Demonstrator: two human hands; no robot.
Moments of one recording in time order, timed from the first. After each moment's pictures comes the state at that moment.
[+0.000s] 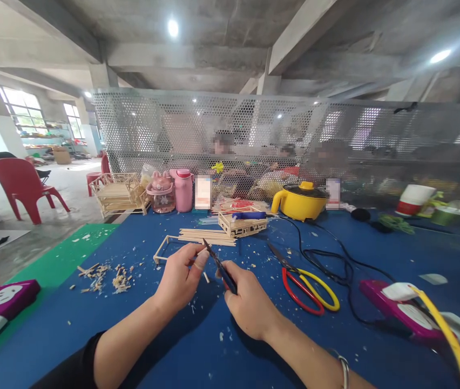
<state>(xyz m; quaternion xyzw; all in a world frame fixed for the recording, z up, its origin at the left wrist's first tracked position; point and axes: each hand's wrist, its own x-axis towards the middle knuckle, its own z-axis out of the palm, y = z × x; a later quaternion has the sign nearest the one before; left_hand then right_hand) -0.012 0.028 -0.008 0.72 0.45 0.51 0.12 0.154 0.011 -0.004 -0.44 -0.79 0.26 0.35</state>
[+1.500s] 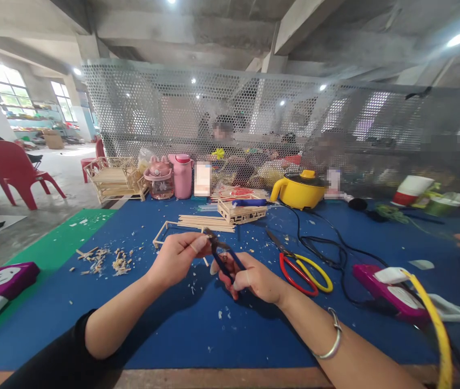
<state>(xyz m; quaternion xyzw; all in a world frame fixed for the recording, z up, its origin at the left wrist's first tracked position) -0.023 0.035 -0.011 0.60 0.40 0.51 0.47 0.173 0.035 -0.008 -0.28 -0.66 0.65 0.25</state>
